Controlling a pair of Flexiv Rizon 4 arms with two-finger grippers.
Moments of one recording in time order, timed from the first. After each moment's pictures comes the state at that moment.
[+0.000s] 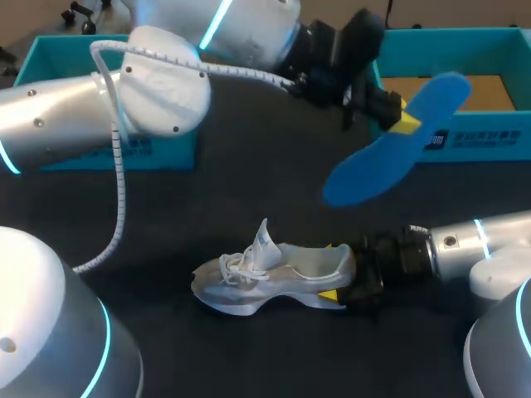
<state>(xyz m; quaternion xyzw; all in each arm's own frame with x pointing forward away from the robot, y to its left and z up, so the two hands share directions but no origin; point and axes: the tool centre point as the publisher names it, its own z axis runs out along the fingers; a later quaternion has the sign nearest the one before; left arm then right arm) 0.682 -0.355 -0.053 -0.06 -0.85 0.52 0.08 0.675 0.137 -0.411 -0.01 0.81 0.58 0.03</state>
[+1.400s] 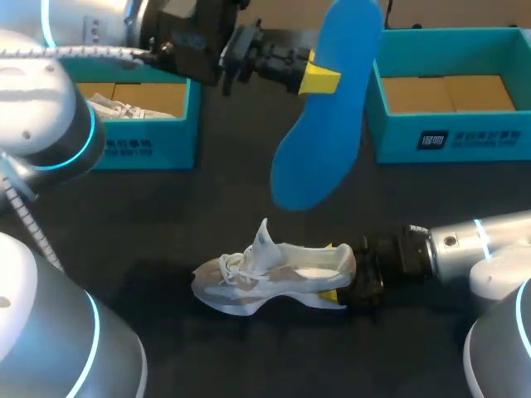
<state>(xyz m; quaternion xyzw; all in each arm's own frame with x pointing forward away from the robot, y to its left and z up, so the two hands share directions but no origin) 0.618 -0.236 0.053 -0.01 -0.77 0.62 0.14 0.675 0.137 -0.411 -0.01 0.81 0.58 0.03</state>
